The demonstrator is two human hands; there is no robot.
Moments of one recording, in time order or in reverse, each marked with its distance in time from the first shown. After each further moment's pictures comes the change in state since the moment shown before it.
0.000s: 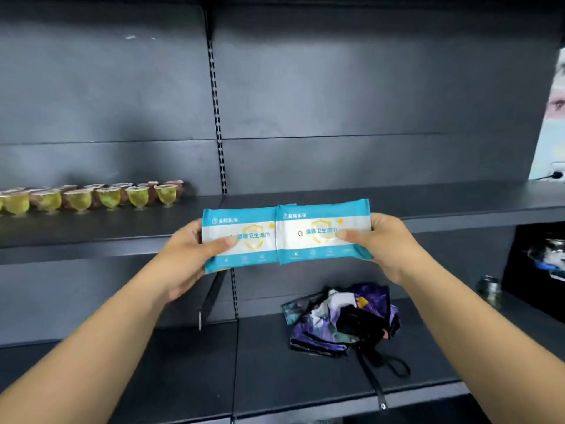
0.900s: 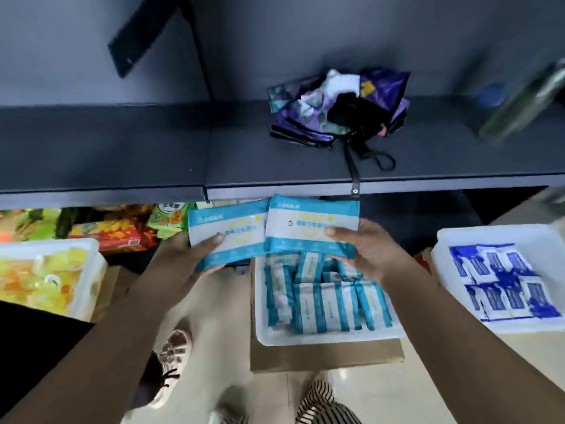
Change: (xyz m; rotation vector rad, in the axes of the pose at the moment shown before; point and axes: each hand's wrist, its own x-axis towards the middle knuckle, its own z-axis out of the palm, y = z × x) left_hand -0.166 -0.285 0.047 0.014 0.327 -0.635; right_hand -0.135 0.302 -0.070 0.271 -0.214 0.828
